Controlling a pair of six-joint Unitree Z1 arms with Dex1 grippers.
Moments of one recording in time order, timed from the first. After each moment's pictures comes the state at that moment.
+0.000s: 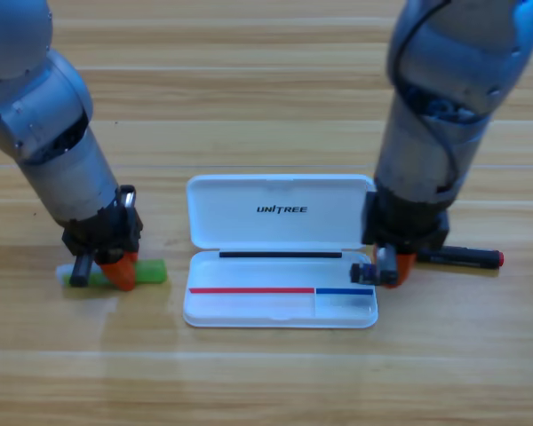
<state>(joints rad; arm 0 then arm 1) -0.58 1.98 -1.15 0.58 0.01 0.95 0.92 2.11 -1.71 1.09 -0.03 -0.60</state>
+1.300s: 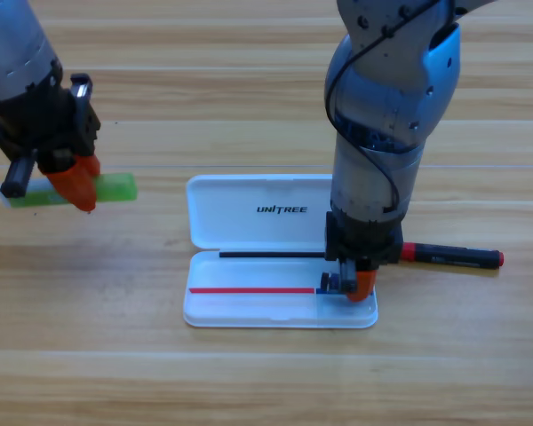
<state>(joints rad) -0.64 1.76 -1.51 1.09 0.04 0.90 0.94 2.24 -1.81 1.09 -0.04 -0.62</state>
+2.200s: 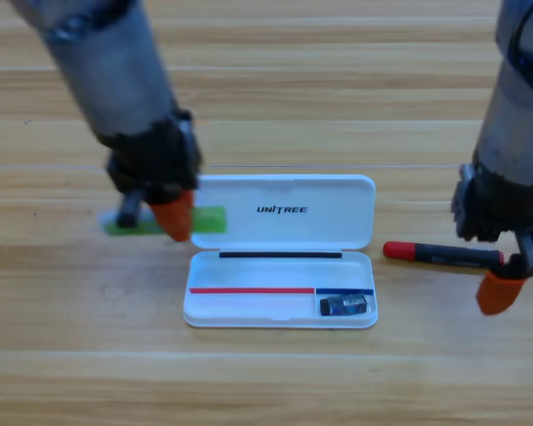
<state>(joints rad) -0.81 1.95 -1.66 1.09 0.02 0.78 0.82 1.95 -1.56 1.14 -0.05 -0.72</state>
